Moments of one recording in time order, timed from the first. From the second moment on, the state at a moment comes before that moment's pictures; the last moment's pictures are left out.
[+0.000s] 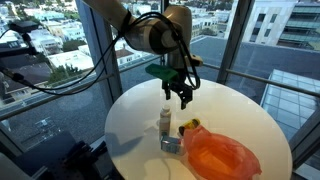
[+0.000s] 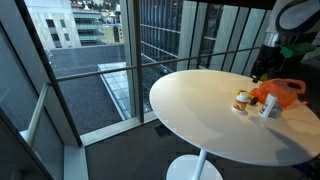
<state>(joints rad) -0.10 0.18 -0.15 -2.12 -0.11 2.24 0.05</state>
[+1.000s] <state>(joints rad) -0.04 0.26 -0.11 -2.12 -0.15 2.27 0.06</state>
